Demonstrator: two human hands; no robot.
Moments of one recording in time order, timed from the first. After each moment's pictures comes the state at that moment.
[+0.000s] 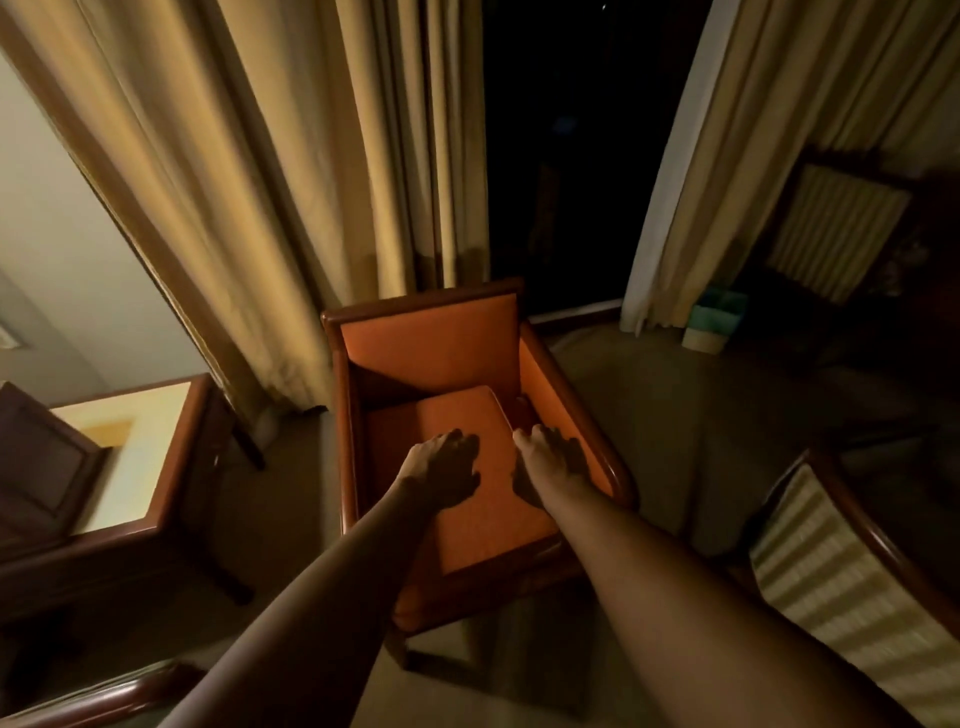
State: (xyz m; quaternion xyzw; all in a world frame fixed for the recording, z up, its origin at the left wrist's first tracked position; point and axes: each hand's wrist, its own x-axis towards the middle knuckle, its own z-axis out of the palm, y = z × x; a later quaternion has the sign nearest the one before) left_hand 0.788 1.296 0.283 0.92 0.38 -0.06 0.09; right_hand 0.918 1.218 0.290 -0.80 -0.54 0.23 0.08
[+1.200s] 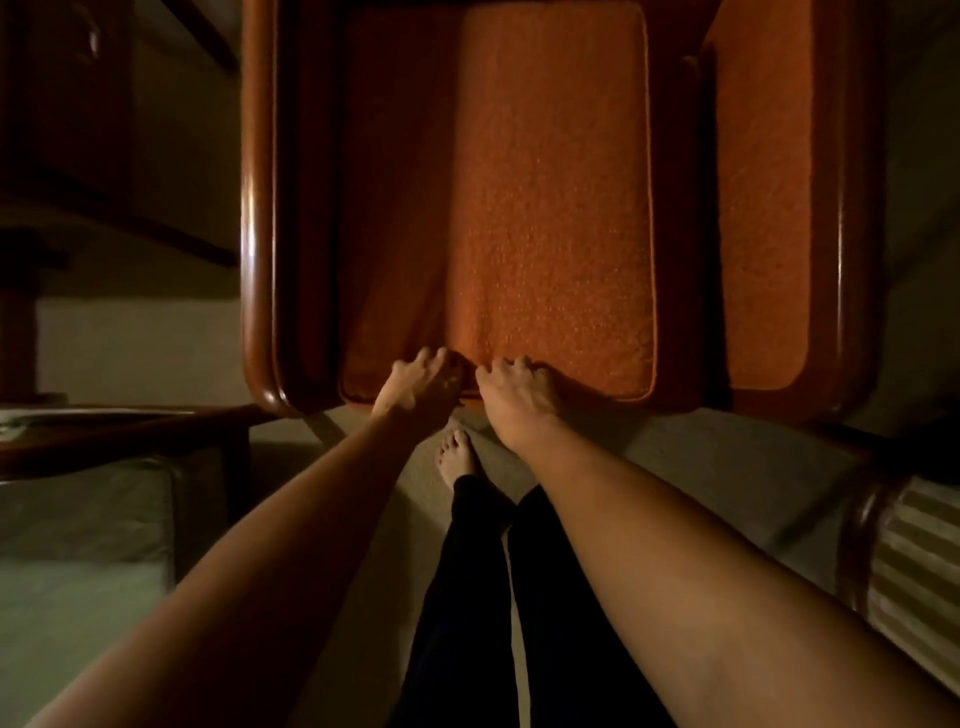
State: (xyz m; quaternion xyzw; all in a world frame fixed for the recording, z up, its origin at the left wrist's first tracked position) left_hand 0.791 1.374 -0.096 0.83 0.42 -0.33 0.18; right_hand 0.918 1.343 -0.076 -0.61 -0.70 0.29 -0.25
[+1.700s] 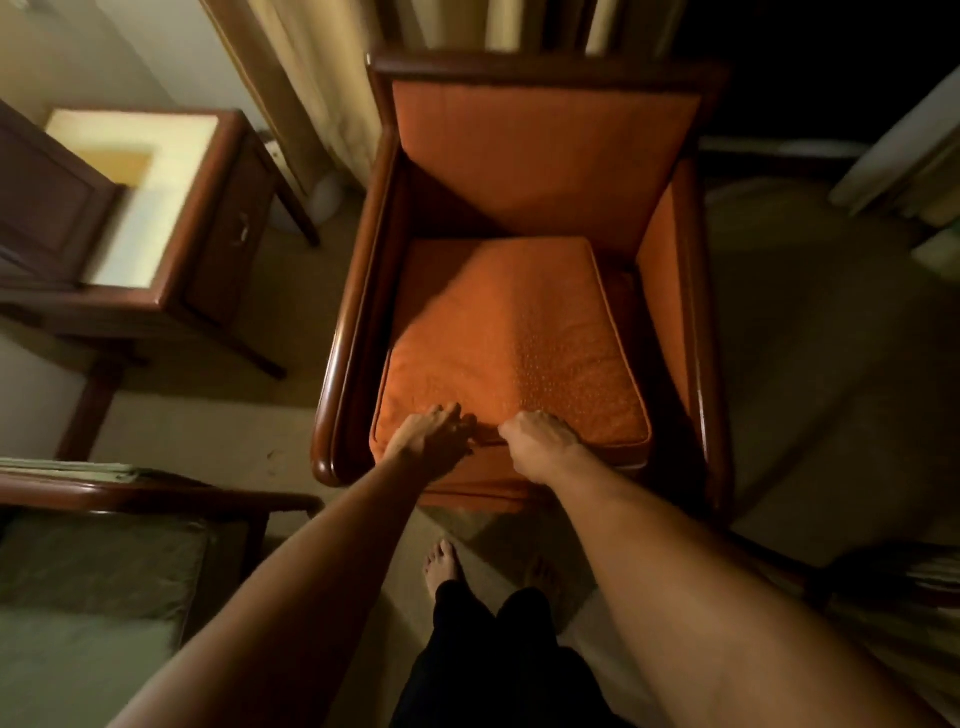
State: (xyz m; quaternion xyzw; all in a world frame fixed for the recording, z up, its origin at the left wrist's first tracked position) left_hand 0.822 1.392 0.057 0.83 0.46 -0.25 0.18; right_hand 0.977 1.369 0.097 -0.59 -0.74 0.28 -0.19
